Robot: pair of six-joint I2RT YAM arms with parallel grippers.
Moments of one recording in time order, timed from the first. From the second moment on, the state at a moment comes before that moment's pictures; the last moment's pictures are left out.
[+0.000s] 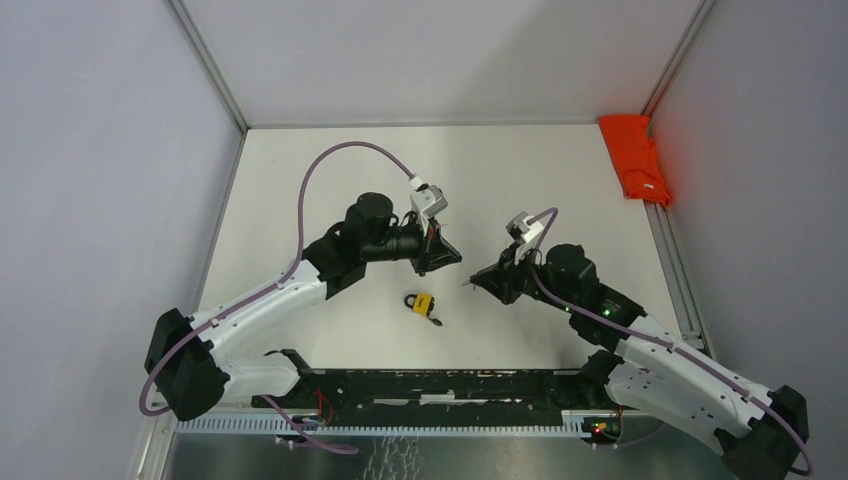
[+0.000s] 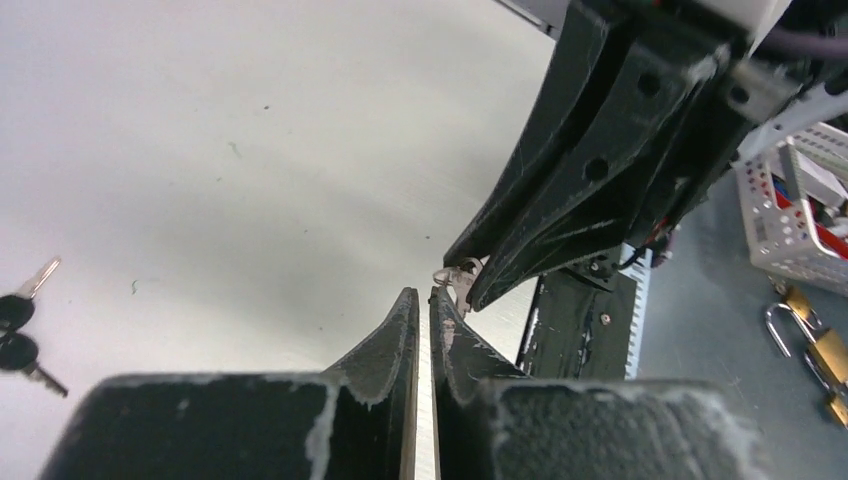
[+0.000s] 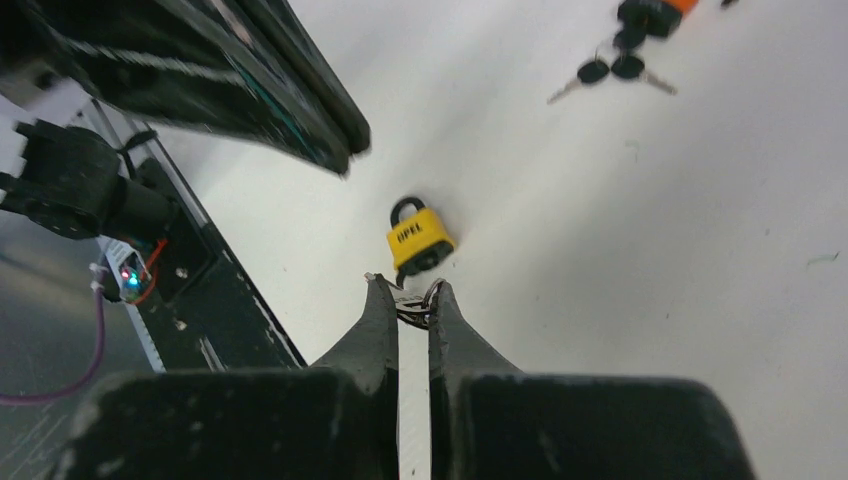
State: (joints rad) left arm -0.78 1.22 0.93 -0.04 0.53 -0.17; right arm 0.77 0.75 0.59 -0.12 -0.17 0.32
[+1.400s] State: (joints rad) left arm -0.88 0.96 0.73 0.31 0.49 -0.06; right arm 0.77 0.81 0.93 -0.10 -0.30 0.47
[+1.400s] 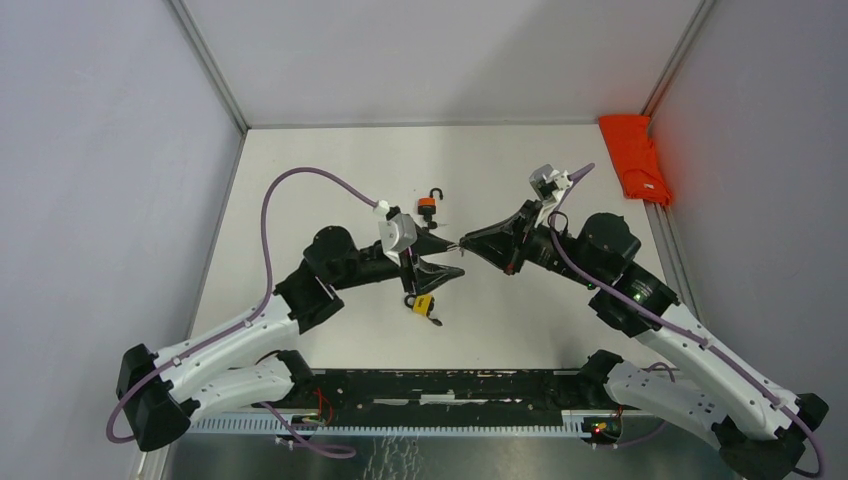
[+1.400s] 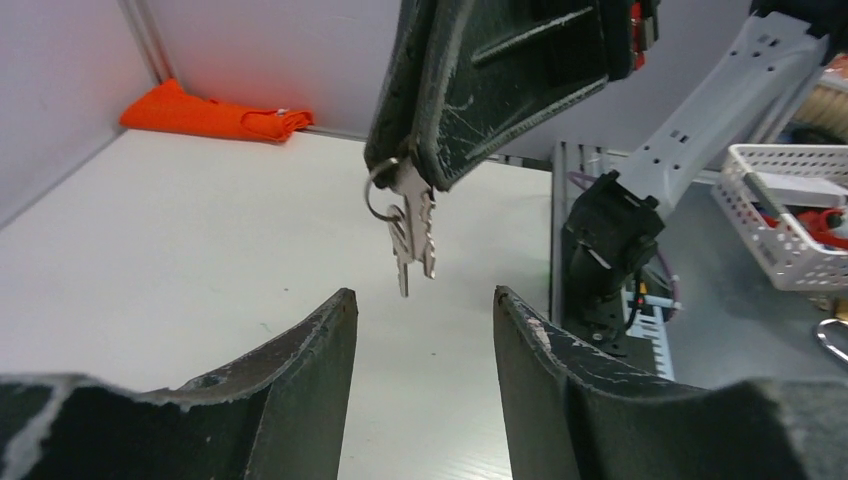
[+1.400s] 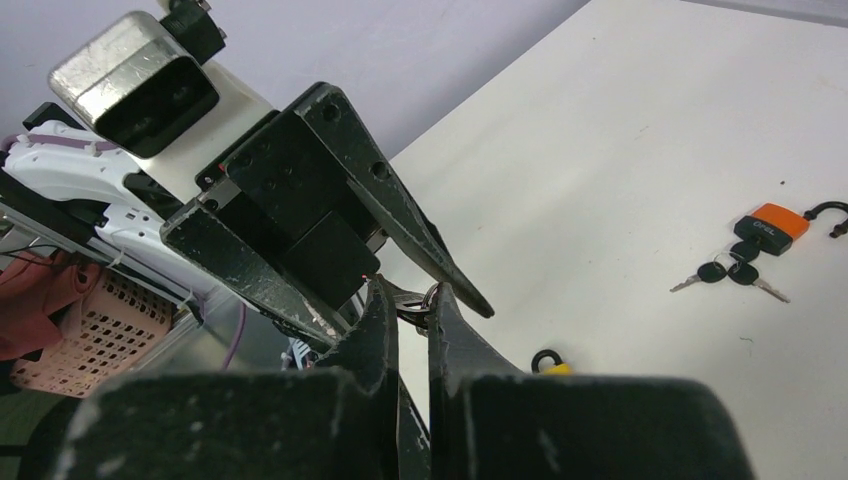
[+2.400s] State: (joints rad) left arm -0.93 1.01 0.77 0.29 0.39 -0.02; right arm 0.77 0.81 0.92 -0.08 -0.31 0.51
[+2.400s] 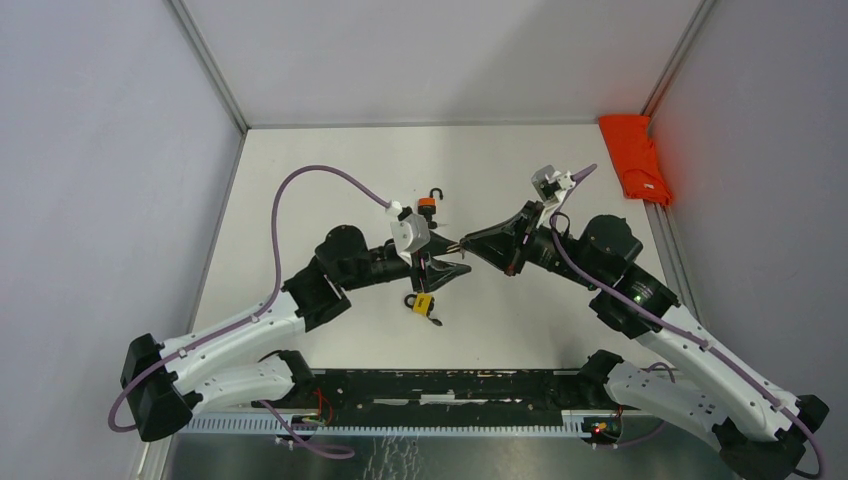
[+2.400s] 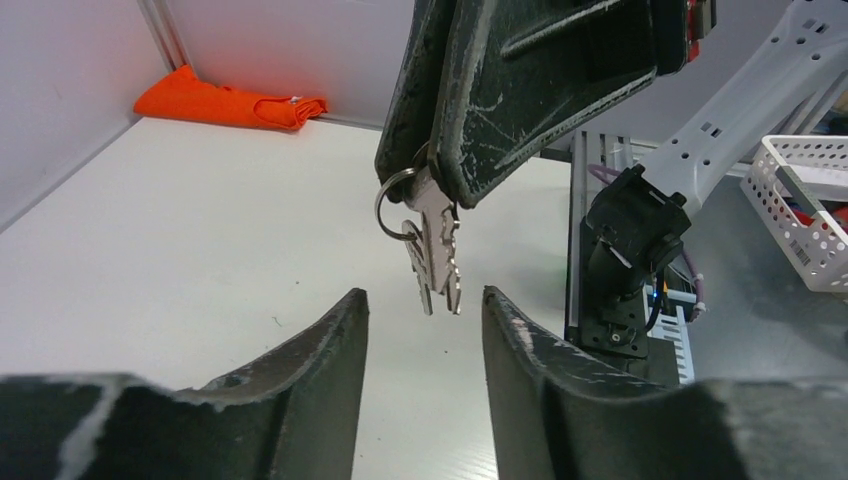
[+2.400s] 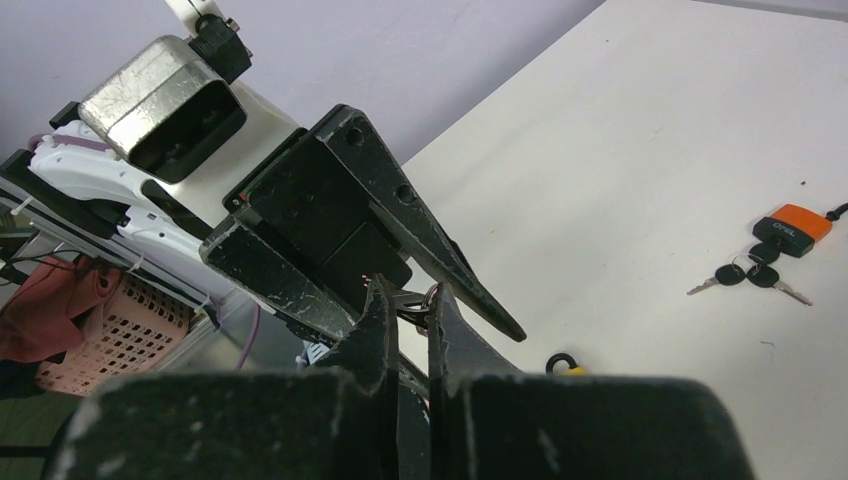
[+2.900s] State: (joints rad) left arm -0.93 1.01 0.78 0.29 0.39 -0.02; right arm 0.77 0.79 0.90 -0.08 -0.31 0.52
